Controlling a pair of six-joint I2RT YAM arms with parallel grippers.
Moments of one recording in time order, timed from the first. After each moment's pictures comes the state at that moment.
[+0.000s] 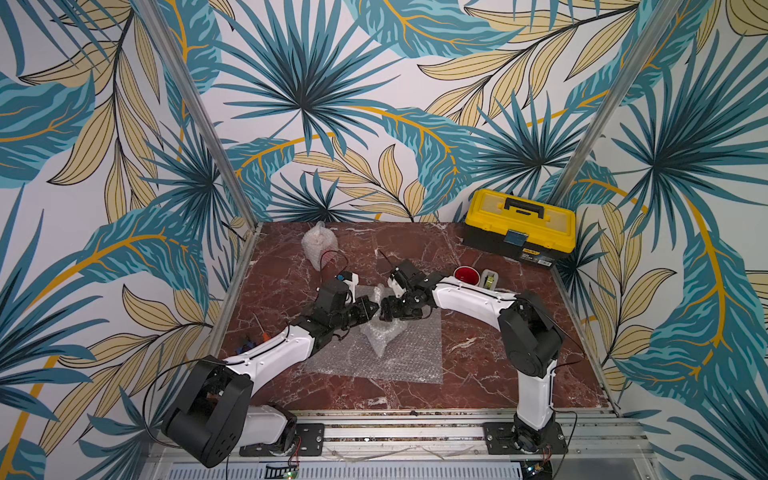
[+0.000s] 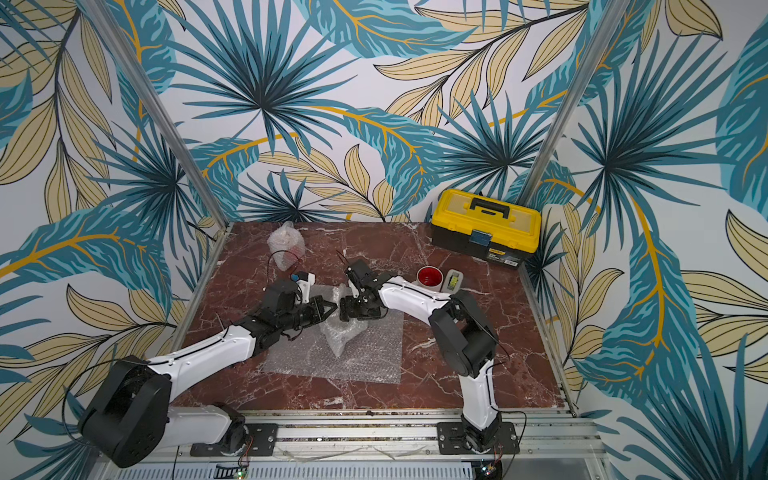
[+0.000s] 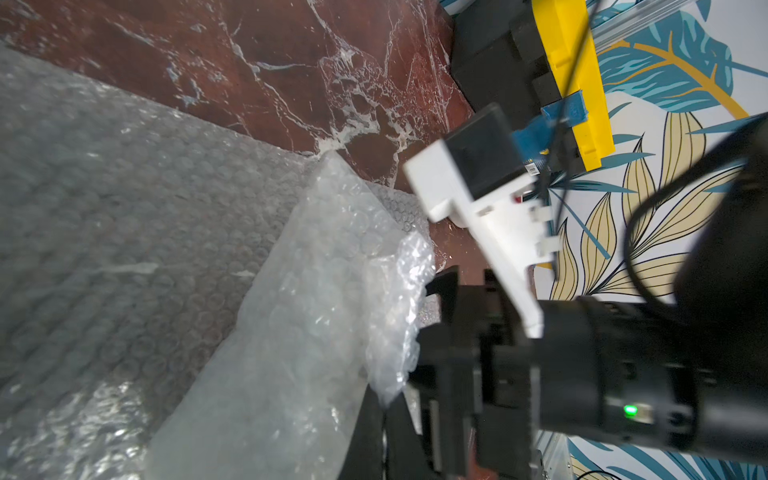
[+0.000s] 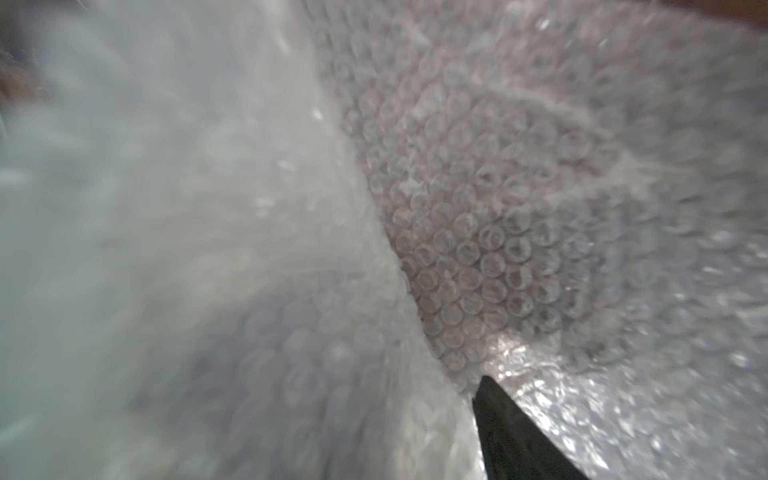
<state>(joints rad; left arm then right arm) -0.48 1.33 0.65 0.10 0.35 -0.83 0.69 1.94 1.44 -0.62 -0.21 0.53</state>
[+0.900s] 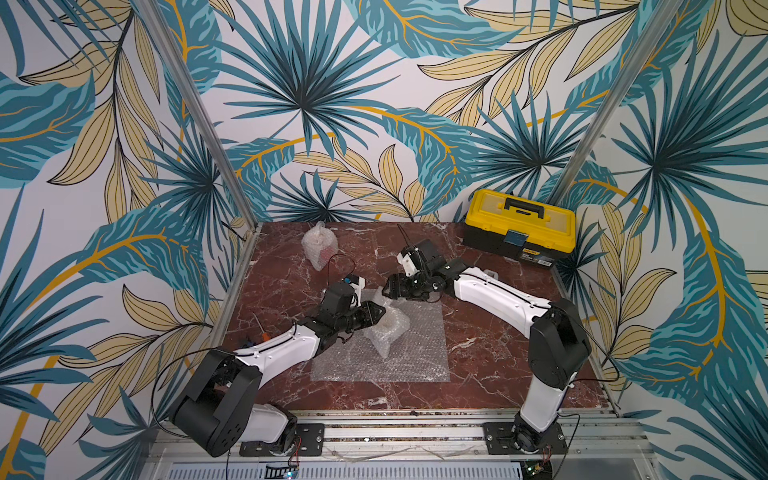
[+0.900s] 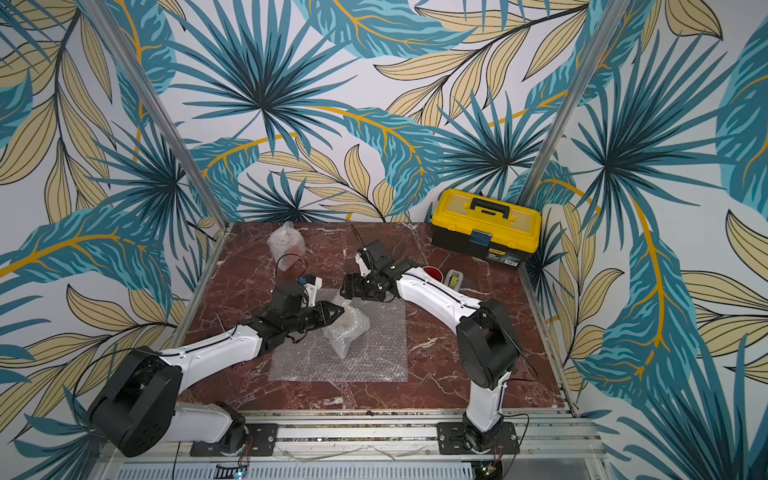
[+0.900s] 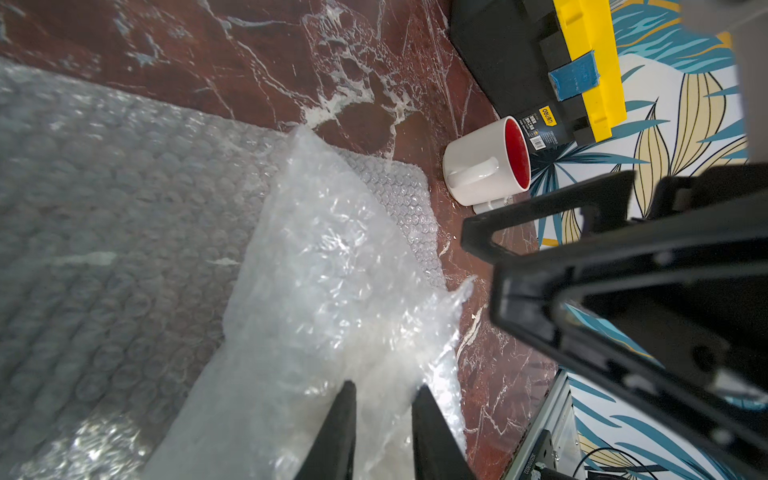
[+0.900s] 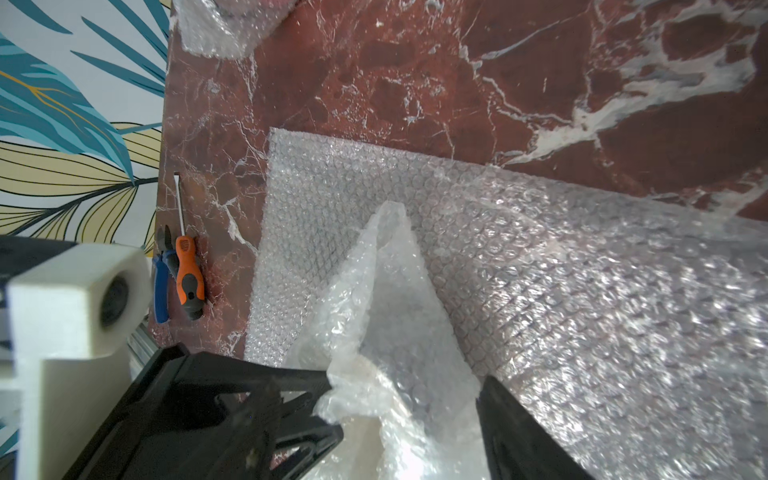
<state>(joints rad) -0.51 1.38 0.64 0.14 0.36 -0.80 0.63 1.85 1.49 -0.59 -0.27 0.57</state>
